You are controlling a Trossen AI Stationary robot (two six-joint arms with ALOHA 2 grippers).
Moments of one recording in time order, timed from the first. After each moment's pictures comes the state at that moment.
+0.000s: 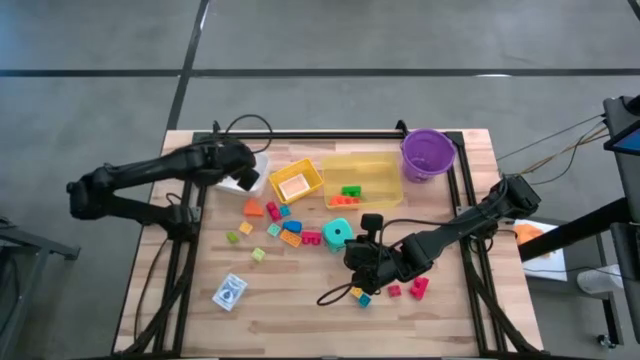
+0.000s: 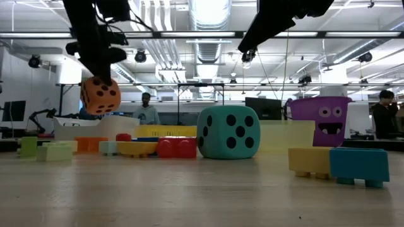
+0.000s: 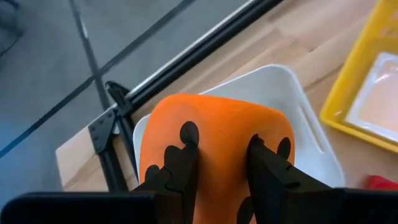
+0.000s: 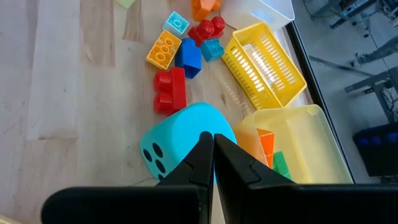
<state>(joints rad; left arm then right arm) 0.37 1.15 0.97 -1.05 -0.64 -0.46 0.47 1.71 1.30 -0.65 0.76 0.28</state>
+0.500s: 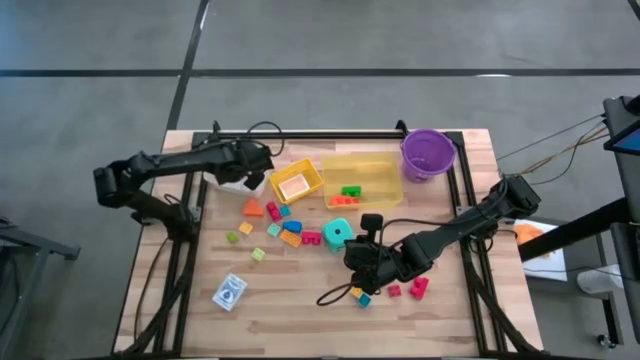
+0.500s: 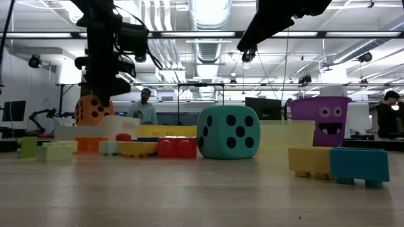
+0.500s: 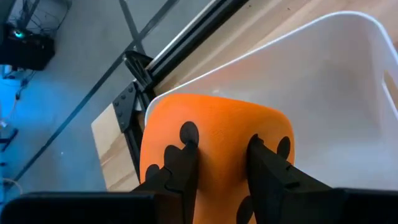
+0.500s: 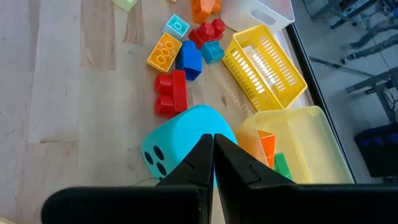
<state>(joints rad) 0.43 1.41 0.97 -1.07 -0.71 -0.49 0.47 1.71 1.30 -0.64 0.76 0.28</state>
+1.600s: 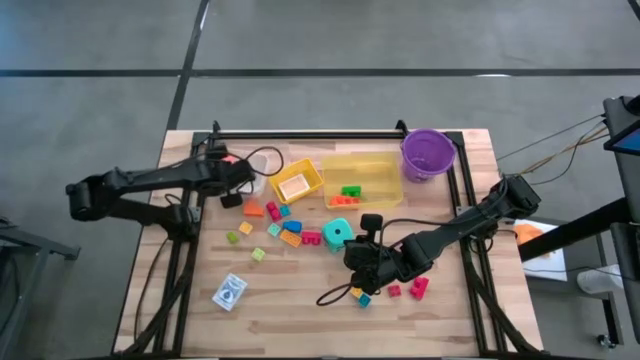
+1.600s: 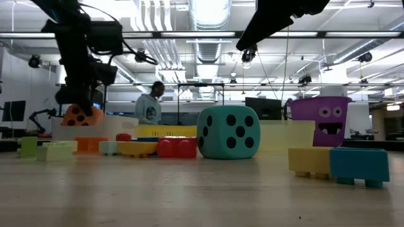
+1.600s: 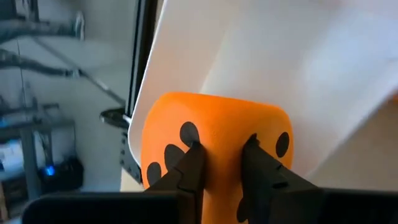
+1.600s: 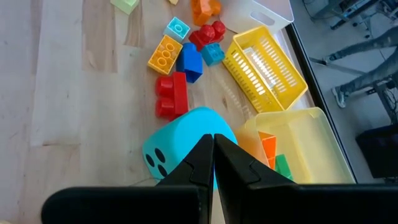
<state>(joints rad) 0.39 1.13 0.68 -0.88 -0.63 0.23 0.47 1.71 1.30 -0.63 0.76 0.28</state>
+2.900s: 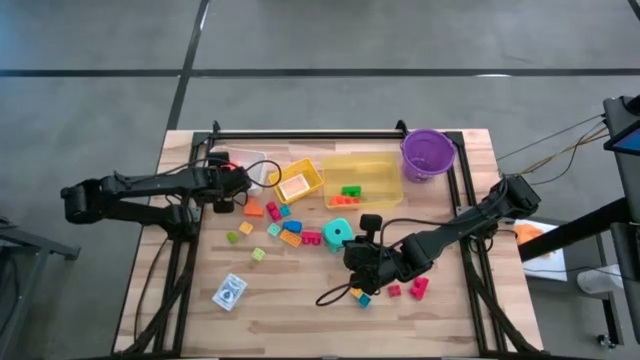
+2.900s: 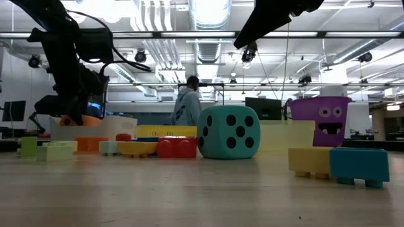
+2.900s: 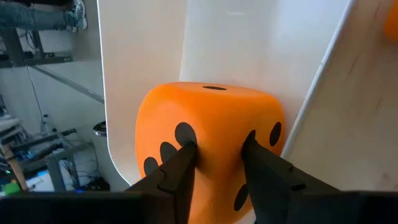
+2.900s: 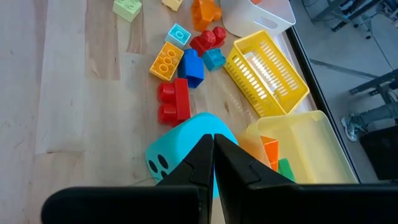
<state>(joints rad) 0.38 1.08 0.55 -0.81 -0.64 0.39 0.47 1.71 1.30 -0.61 0.76 0.28</state>
